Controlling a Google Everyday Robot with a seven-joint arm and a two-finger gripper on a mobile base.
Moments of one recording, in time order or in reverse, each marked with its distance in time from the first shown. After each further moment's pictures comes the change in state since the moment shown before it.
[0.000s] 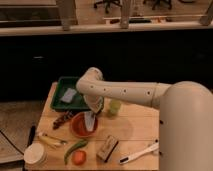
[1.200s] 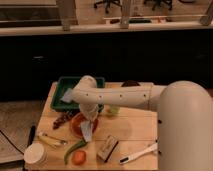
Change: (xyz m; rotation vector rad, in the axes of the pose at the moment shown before) arm -0.035 0.035 0.018 -0.041 -0.056 -0.110
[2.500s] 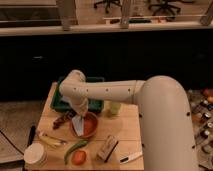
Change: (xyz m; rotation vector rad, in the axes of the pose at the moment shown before) arm -0.024 -0.065 -0.008 0.009 -0.005 -0.105
